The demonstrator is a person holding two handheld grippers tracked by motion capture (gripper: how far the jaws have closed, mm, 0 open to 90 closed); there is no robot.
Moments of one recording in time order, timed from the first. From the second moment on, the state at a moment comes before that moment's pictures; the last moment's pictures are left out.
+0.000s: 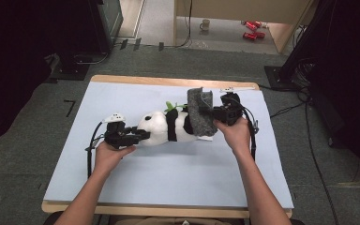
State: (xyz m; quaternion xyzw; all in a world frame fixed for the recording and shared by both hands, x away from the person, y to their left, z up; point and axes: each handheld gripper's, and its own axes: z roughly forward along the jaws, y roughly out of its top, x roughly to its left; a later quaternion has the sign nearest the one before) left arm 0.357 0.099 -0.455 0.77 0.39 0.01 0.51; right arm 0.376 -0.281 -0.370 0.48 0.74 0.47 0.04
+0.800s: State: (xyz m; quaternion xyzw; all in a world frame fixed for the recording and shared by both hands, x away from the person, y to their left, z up) left arm 0.360 0.107 -0.454 0.79 0.37 0.01 0.50; right arm 0.368 -0.304 -0.411 0.51 0.75 0.42 0.02
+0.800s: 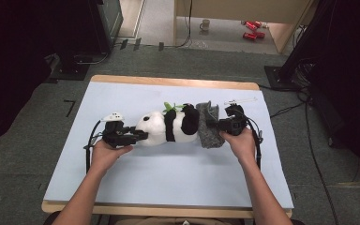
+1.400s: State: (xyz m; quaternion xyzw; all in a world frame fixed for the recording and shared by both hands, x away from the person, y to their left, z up) left arm 0.354 0.105 -0.458 0.78 0.37 0.02 0.50; right arm 0.375 -0.292 -0.419 0.50 0.75 0.43 0.01
